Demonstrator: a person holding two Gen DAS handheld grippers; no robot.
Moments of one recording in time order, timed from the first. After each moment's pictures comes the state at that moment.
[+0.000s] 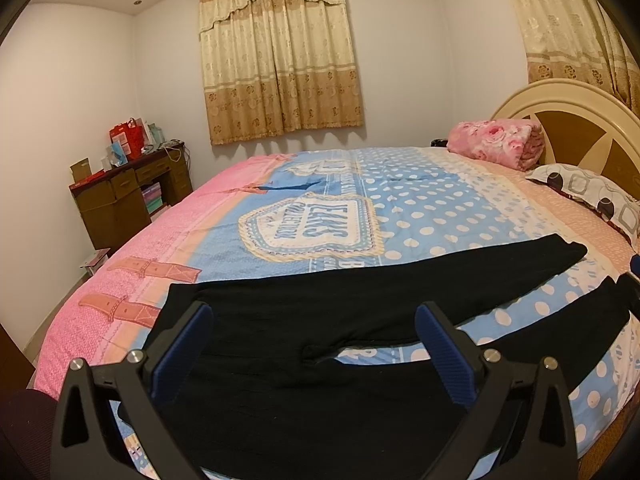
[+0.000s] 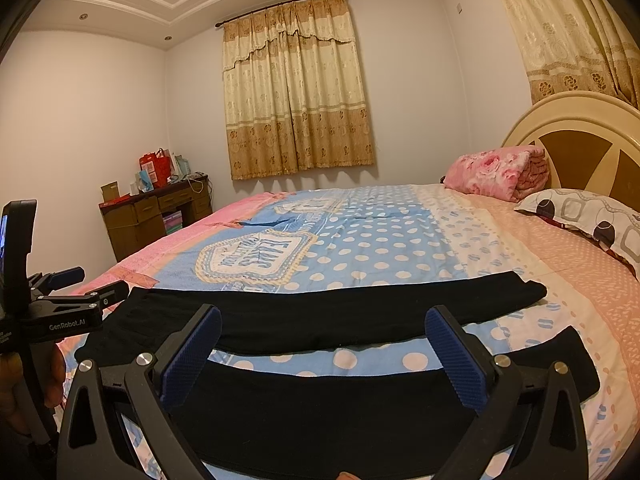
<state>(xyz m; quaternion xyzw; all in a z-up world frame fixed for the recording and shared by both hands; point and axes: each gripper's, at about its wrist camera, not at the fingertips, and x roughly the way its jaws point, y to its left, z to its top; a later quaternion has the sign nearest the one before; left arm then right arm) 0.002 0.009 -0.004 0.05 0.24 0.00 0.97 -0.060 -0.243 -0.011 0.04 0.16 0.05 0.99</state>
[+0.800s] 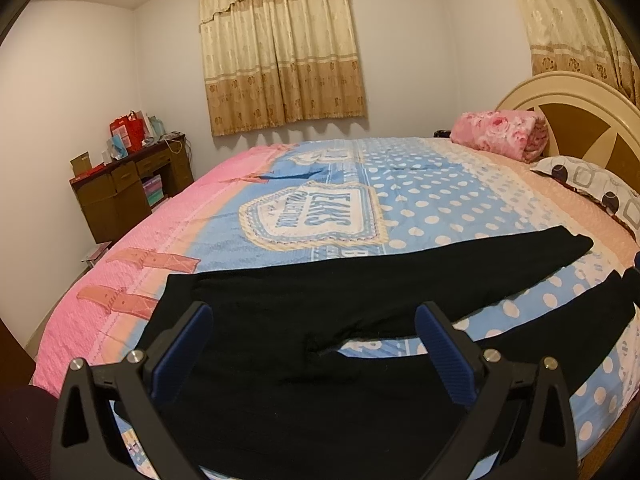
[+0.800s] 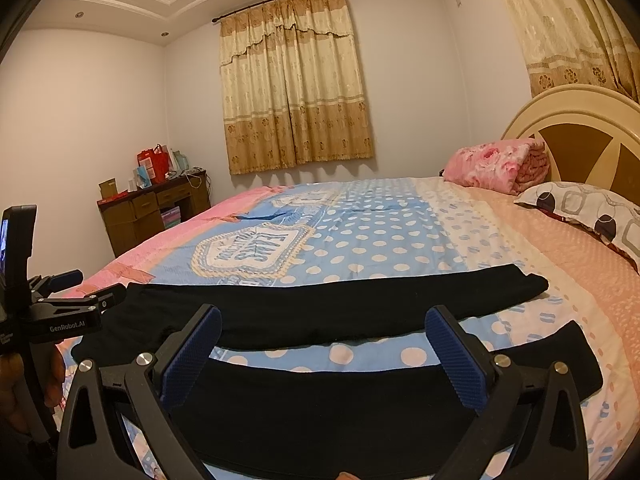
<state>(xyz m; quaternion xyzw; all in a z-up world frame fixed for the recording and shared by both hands) 0.007 0.013 -0.017 0.05 0.25 0.00 0.97 -0.052 -0.252 -0.018 0.05 0.17 0.05 0.98</state>
